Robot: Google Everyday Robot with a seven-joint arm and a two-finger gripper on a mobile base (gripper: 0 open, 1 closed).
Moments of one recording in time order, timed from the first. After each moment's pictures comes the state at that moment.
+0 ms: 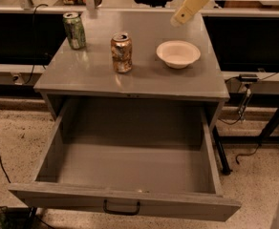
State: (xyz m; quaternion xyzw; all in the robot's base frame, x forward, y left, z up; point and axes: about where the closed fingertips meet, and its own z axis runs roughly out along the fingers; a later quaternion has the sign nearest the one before) arm 0.689 -0.126 1.053 -0.55 0.73 0.01 0.41
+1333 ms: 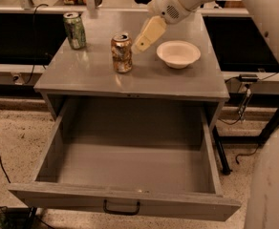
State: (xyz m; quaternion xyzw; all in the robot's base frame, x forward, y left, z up) arm 0.691 -0.013 0.966 -0.59 0.69 0.15 0.38
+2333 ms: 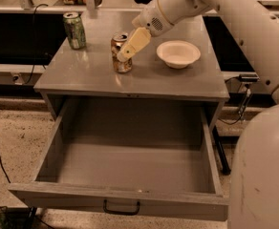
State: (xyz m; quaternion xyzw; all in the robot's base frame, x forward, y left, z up) arm 0.697 0.029 0.930 -0.58 0.70 0.23 0.36
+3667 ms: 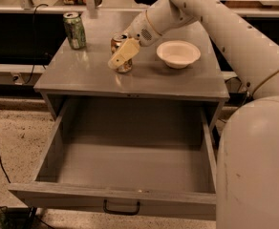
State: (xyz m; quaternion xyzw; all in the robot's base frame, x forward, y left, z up) arm 0.704 0.058 0.894 -0.59 0.69 0.26 0.34
